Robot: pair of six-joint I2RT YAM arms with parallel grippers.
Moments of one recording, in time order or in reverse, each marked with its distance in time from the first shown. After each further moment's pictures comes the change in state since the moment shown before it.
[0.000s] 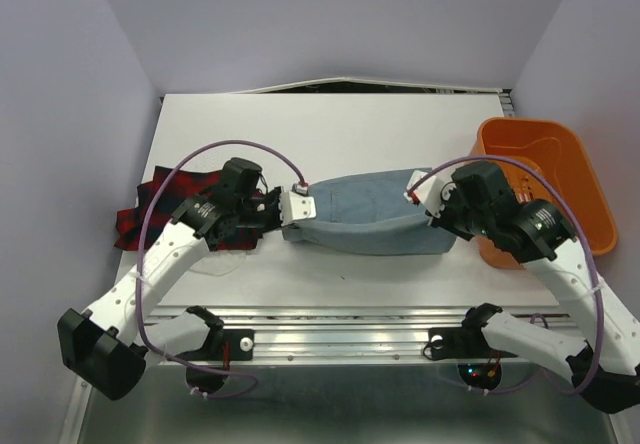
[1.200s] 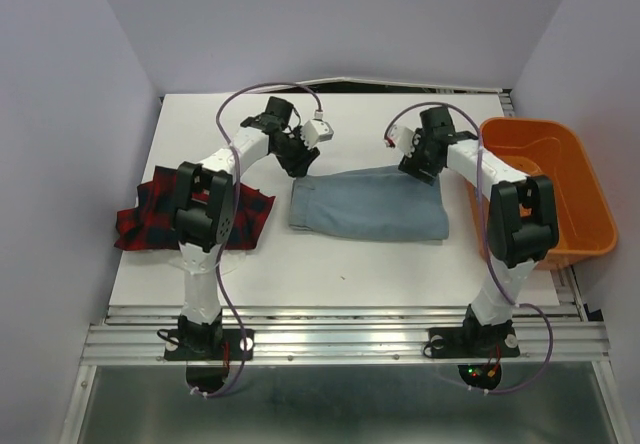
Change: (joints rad) left arm 0.183 1.057 0.718 0.090 -0.020 -0.163; right arm -0.400 0.940 0.114 0.638 -0.101 -0.339
